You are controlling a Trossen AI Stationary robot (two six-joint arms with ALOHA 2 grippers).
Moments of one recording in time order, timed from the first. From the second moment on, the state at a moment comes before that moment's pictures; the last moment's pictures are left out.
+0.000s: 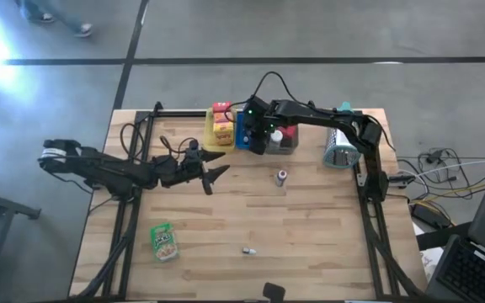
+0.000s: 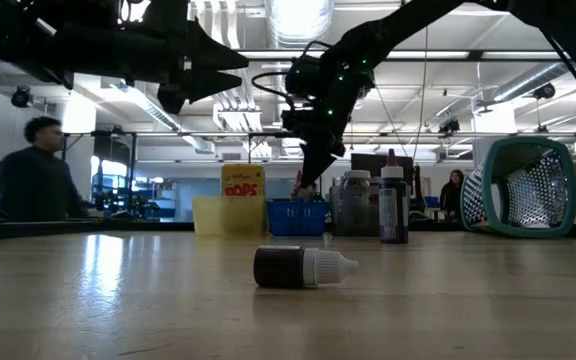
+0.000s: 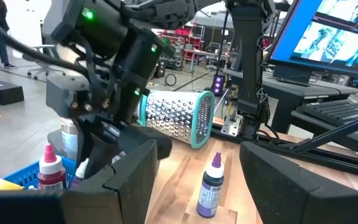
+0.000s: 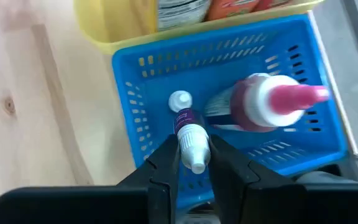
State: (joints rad) left arm -0.01 1.21 0.40 0.89 -0.34 -0.13; right arm -0.45 2.04 1.66 -0.72 0.01 -0.15
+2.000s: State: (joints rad) left arm 0.00 1.21 0.40 0.88 -0.34 -0.14; right arm -0.48 2.16 1.68 -0.76 -0.01 -0.16
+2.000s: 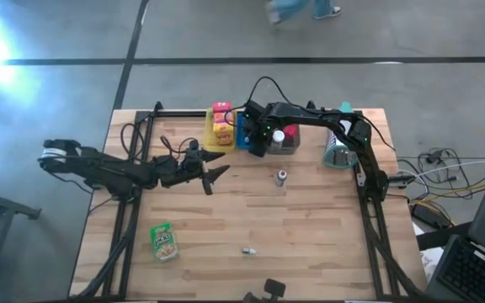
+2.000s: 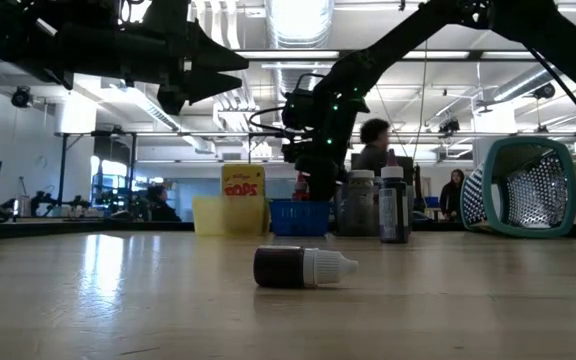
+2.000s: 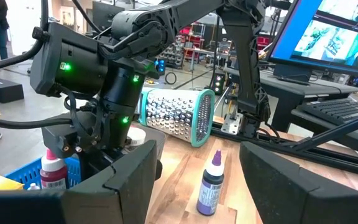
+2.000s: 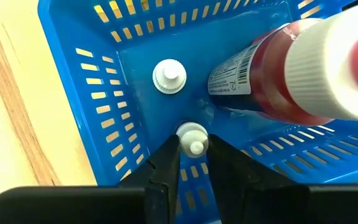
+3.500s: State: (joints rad) left arm 0.00 1.21 0.40 0.87 -0.33 -0.20; right arm -0.31 1.76 1.68 -1.01 -0.06 -0.16
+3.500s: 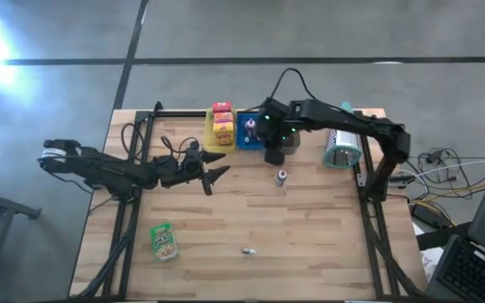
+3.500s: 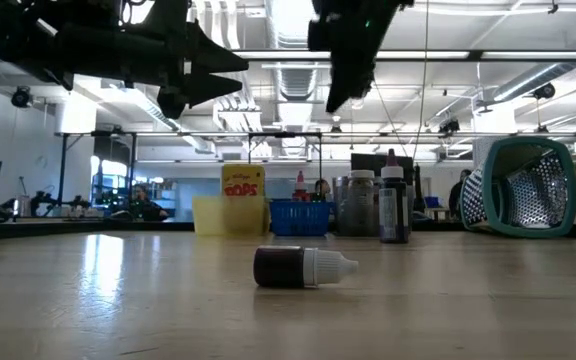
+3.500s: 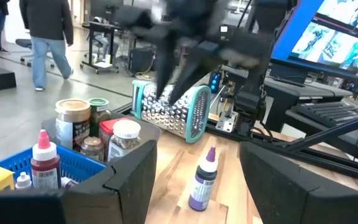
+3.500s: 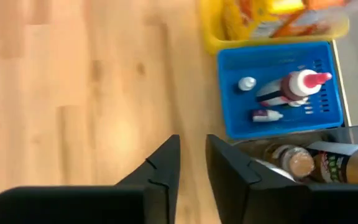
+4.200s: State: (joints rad) left arm -0.01 1.21 0.41 0.82 -0.18 -0.23; right arm 0.24 1.58 1.68 -1.07 0.25 -0.01
